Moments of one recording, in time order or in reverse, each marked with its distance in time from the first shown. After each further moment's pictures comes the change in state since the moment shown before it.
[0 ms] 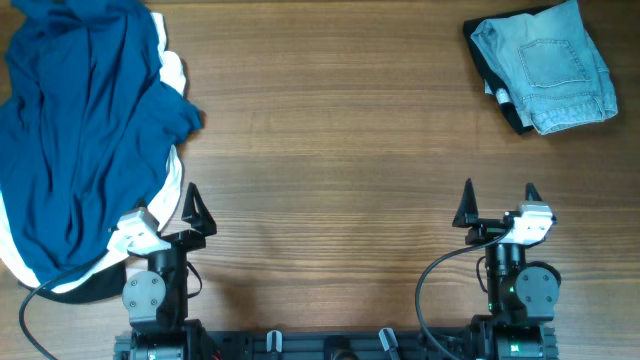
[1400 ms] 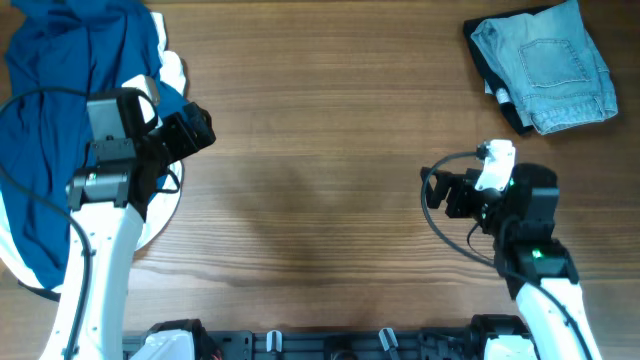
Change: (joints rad) left arm 0.000 1.255 1.020 -0.536 0.216 -0.031; right arm 0.000 0.901 0.496 -0.274 -0.407 0.180
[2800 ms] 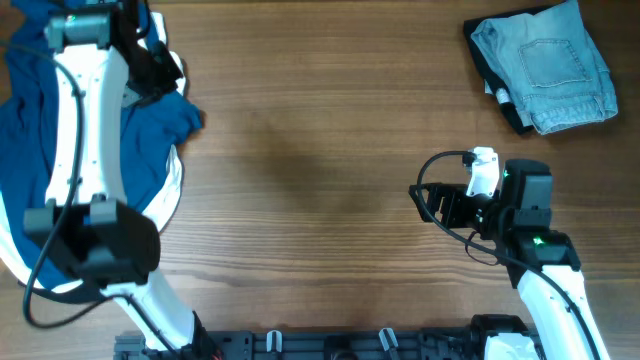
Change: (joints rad) left arm 0.000 0.712 0.984 -0.768 -0.177 -0.054; right arm 0.000 0.057 0.043 -0.189 -0.111 -0.048
